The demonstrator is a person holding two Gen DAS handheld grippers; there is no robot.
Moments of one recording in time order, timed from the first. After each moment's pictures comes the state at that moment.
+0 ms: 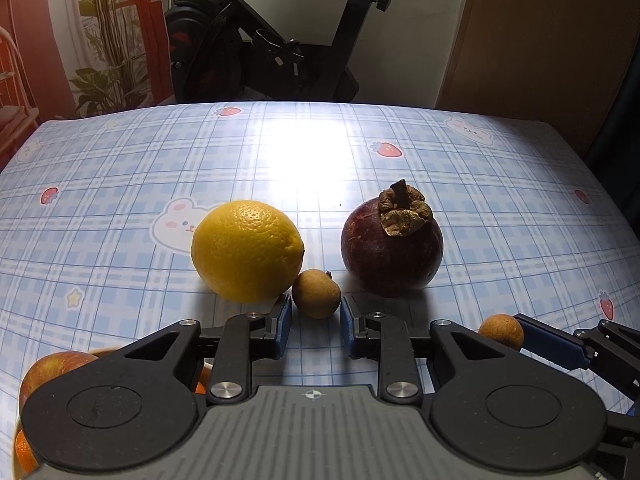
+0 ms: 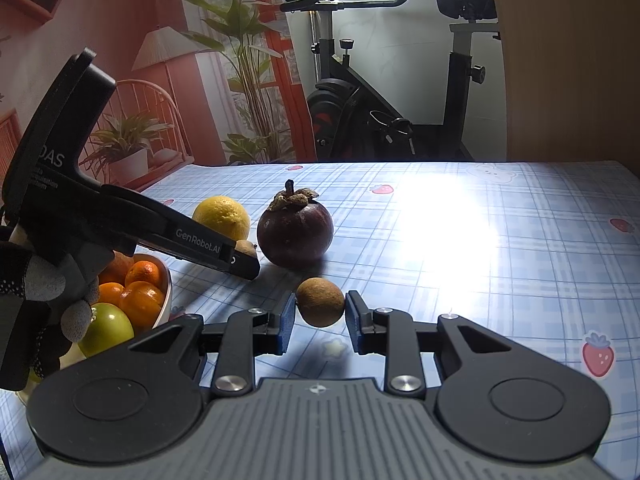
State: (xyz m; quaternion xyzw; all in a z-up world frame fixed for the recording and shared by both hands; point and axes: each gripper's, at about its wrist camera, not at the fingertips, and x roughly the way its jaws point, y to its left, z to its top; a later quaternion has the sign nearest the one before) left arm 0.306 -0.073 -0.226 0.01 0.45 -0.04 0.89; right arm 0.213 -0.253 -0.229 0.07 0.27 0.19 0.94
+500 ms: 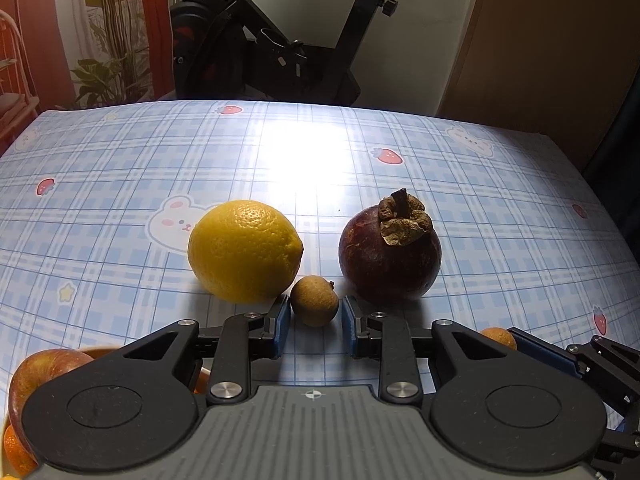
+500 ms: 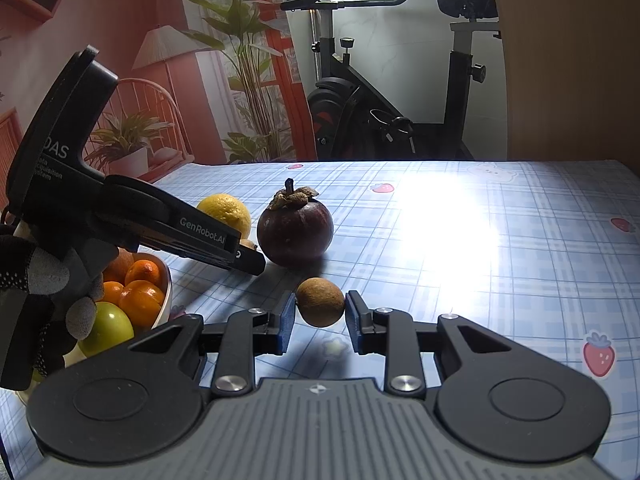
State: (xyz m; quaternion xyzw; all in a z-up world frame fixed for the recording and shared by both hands) left arm 0.313 -0.076 -0.231 -0.01 0.44 -0.04 0.89; right arm 0.213 -0.252 -0.230 0.07 0.27 0.19 0.94
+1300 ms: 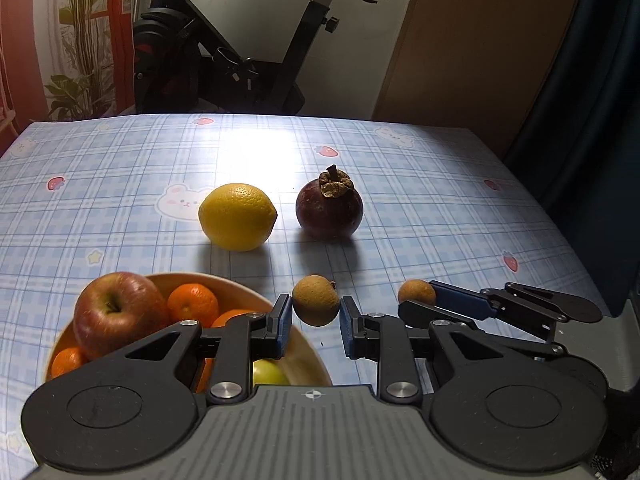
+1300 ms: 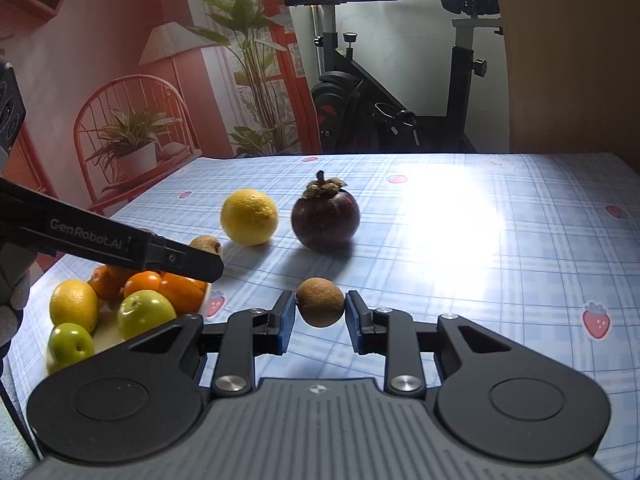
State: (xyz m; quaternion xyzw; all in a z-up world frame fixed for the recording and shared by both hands) left arm 0.219 -0.053 -0.186 -0.02 0.42 -0.13 0.90; right arm 0.177 -0.230 -0.211 0.07 0.28 0.19 0.94
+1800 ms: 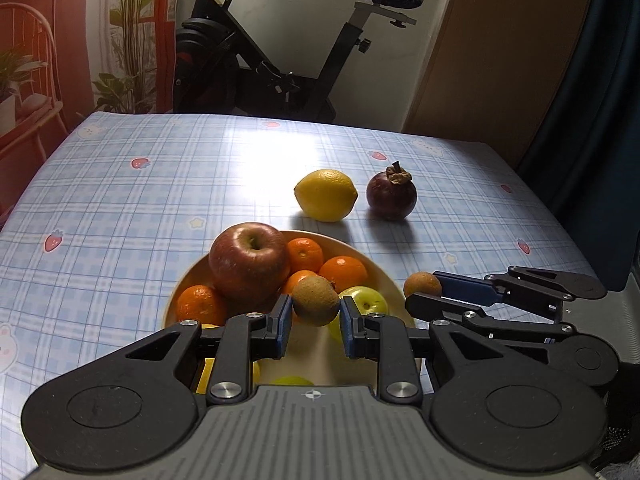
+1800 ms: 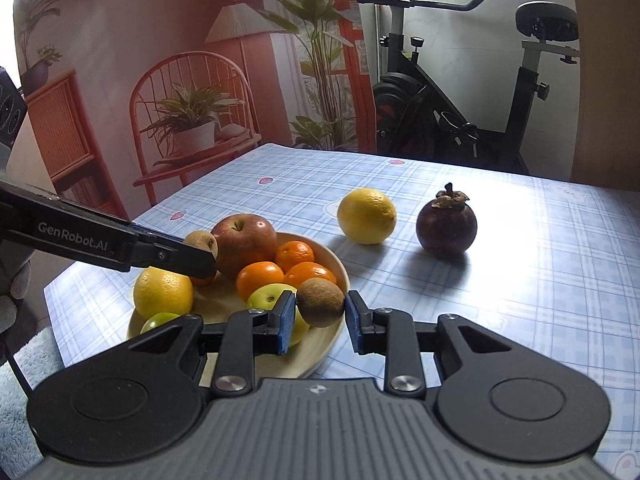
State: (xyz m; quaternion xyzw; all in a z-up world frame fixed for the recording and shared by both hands) left arm 0.168 0.026 -0.172 -0.03 0.41 -0.10 0.91; right arm 0.154 -0.146 -0.190 0.02 0.28 0.25 0.93
